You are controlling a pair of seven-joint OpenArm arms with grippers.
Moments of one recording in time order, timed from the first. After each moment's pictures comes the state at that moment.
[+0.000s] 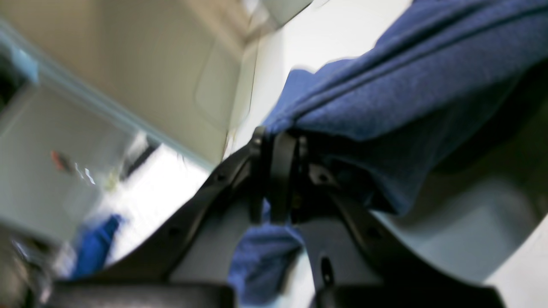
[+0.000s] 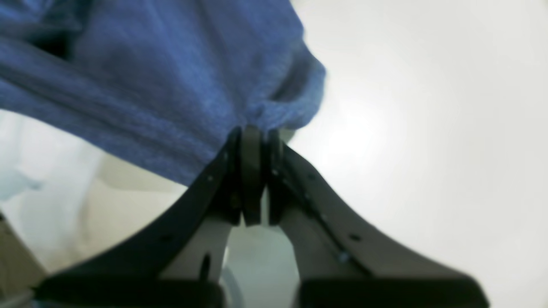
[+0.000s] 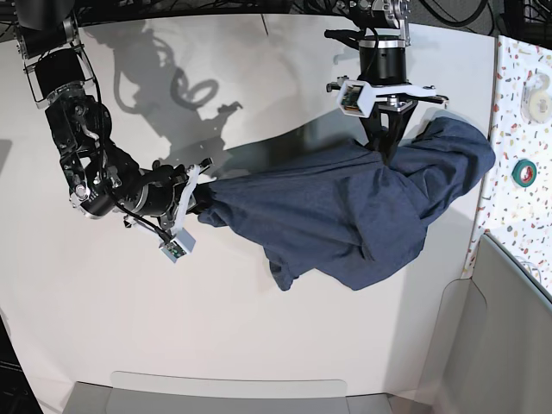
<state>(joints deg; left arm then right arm) 35.6 -1.0 8.5 116.8 46.3 13.3 7.3 17.5 28.8 -21.3 102.0 43.4 8.7 -70.3</state>
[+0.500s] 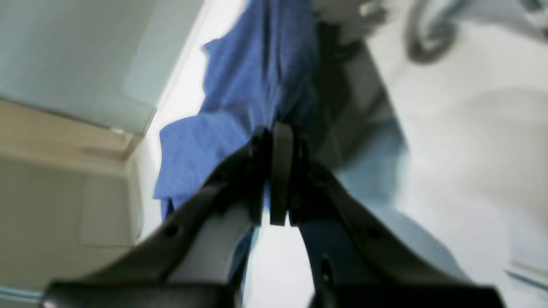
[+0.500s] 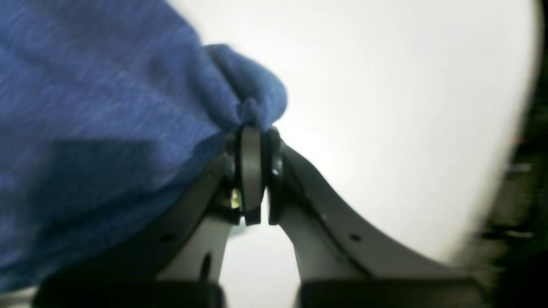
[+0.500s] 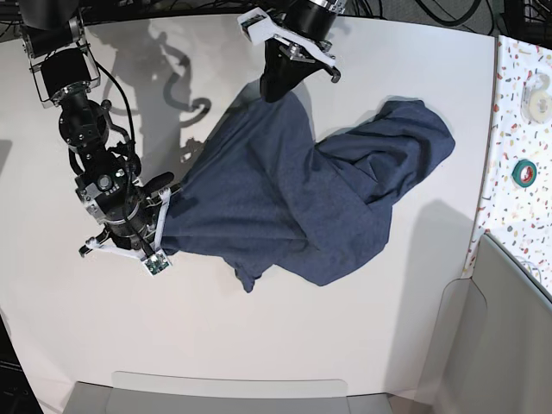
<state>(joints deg) 34.5 -14.1 43.0 112.4 55.8 6.2 19.0 17.4 26.1 -20.8 101.7 1.3 8.9 -66.4</state>
